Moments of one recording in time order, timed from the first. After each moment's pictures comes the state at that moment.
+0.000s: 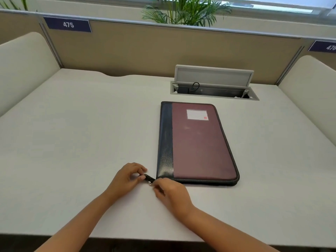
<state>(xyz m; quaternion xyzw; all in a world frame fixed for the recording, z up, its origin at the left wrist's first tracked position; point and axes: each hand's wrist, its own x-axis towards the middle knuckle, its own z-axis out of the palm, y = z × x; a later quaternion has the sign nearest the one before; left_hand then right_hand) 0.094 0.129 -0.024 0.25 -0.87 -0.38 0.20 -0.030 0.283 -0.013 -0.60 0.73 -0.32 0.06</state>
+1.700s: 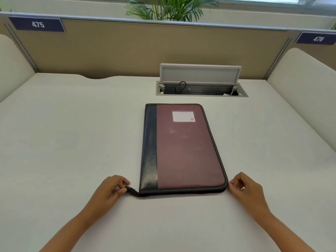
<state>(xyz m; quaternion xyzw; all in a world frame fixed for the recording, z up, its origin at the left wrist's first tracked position) 0.093 0.125 -0.024 0.28 -0.86 -0.40 0.14 -0.217 0.421 -0.012 -0.28 0.86 -0.42 0.12</state>
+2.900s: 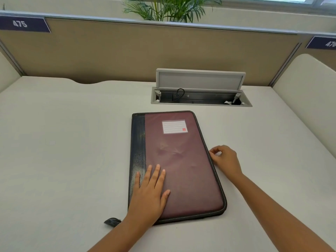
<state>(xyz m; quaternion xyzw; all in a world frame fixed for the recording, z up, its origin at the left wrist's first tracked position) -0.061 0.176 0.000 0.30 -0.95 -0.04 -0.01 -0.335 0.275 -0.011 -0.32 0.87 -0.36 0.09</state>
